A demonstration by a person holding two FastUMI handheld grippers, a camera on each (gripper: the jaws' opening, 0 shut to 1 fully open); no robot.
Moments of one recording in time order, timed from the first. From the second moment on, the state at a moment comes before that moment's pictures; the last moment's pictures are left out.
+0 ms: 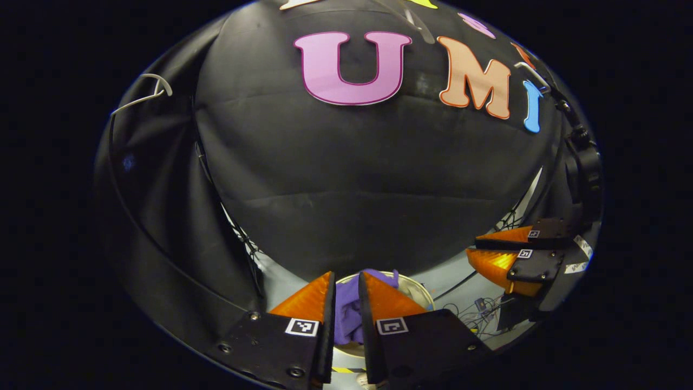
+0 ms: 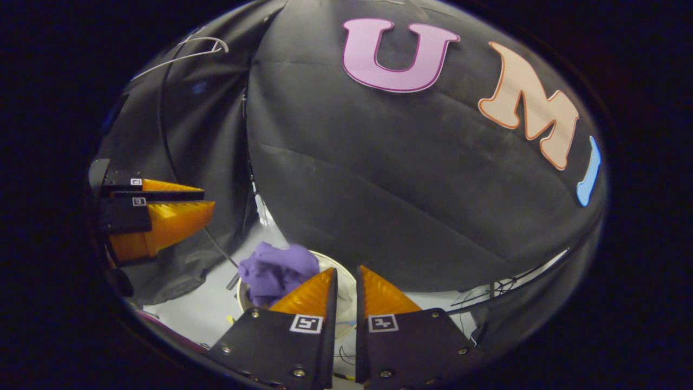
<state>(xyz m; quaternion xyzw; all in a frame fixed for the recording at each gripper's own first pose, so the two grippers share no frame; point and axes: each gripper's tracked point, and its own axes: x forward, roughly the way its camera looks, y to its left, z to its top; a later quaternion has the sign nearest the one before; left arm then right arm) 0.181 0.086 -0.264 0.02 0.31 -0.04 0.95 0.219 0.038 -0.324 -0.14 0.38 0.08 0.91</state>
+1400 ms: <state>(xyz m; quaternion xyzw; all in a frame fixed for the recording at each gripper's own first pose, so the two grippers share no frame) 0.103 0.056 -0.021 0.02 0.07 -0.10 0.99 0.125 0.028 -0.057 -0.07 0.13 -0.05 0.99</state>
